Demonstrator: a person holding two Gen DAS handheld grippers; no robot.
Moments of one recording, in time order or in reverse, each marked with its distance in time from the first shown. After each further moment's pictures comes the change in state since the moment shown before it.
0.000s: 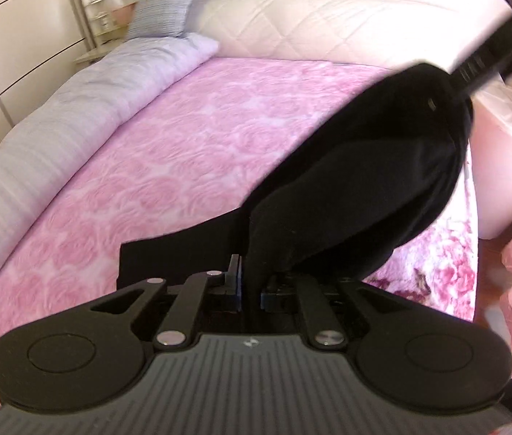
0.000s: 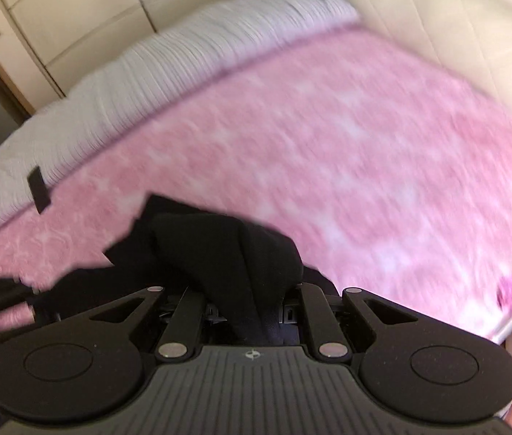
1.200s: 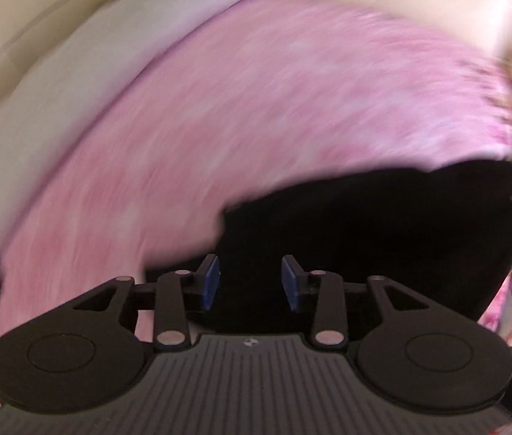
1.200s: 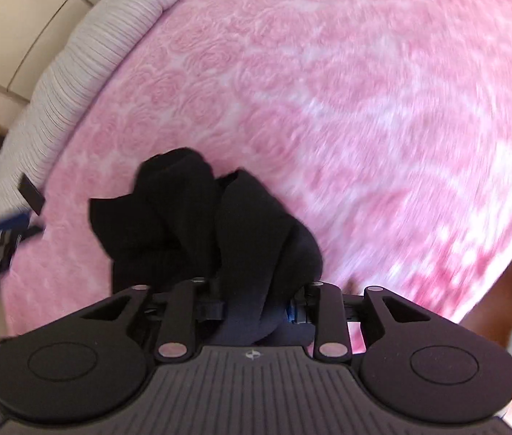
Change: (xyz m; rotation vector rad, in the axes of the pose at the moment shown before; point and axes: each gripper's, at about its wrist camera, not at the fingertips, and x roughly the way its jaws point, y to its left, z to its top) left arm 0.085 0.064 -0.001 -0.233 0.314 0.140; right arm 0.057 -0.043 -0.044 0.294 0.214 0.059
